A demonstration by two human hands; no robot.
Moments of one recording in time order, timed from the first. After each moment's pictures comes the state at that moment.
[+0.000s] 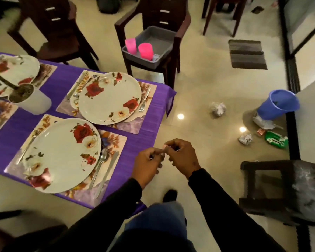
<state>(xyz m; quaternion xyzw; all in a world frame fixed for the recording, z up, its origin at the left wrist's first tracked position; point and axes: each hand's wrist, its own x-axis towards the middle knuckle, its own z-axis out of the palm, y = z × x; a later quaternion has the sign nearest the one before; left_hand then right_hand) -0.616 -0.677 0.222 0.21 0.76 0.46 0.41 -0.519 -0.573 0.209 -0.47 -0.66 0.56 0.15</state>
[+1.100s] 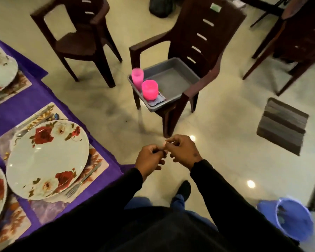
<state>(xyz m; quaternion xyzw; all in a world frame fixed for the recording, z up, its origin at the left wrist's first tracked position) -0.742 -0.183 0.222 0.00 0.75 0.53 0.40 -0.697 -0.046 0.235 -0.31 -0.78 0.55 -0.06</state>
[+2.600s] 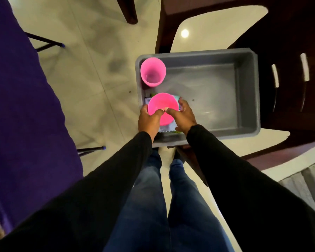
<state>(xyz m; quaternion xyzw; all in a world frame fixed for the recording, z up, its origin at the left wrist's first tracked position) -1.171 0.042 -0.016 -0.41 0.68 0.55 0.25 -1.185 0.161 -0.026 -0.34 -0.68 0.55 -0.33</state>
